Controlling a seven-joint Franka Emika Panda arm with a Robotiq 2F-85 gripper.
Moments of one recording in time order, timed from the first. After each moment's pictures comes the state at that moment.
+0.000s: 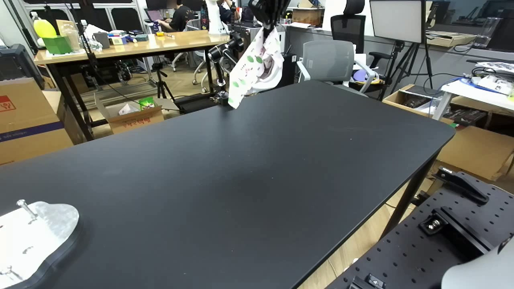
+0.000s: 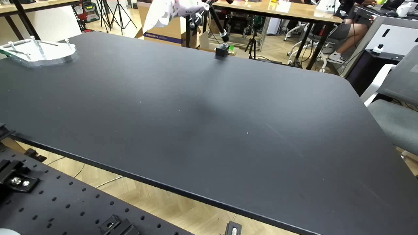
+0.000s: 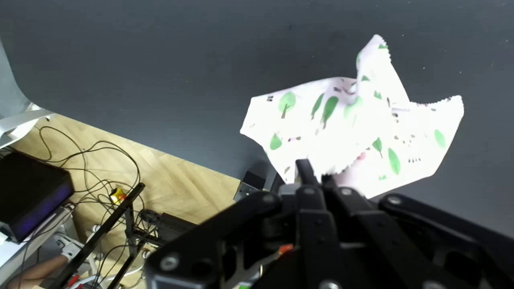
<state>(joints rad) -0.01 -0.22 0.04 -2.42 -0.28 2.58 -0.10</state>
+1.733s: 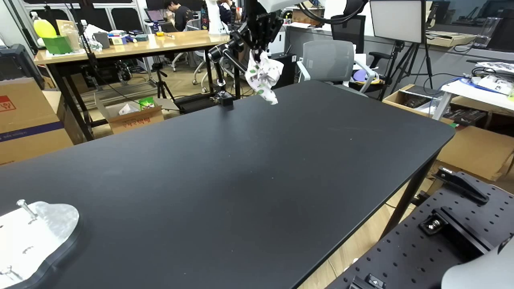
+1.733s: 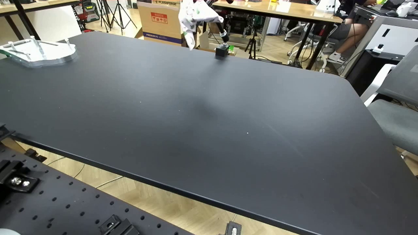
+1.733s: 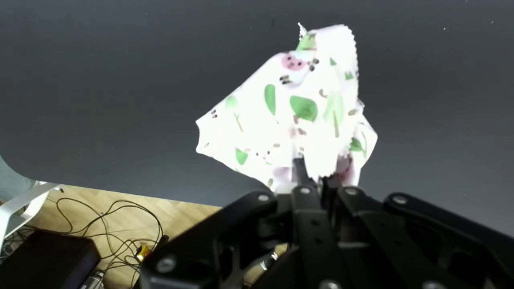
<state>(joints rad) -0.02 0.05 0.04 -2.24 -0.29 2.56 0.14</state>
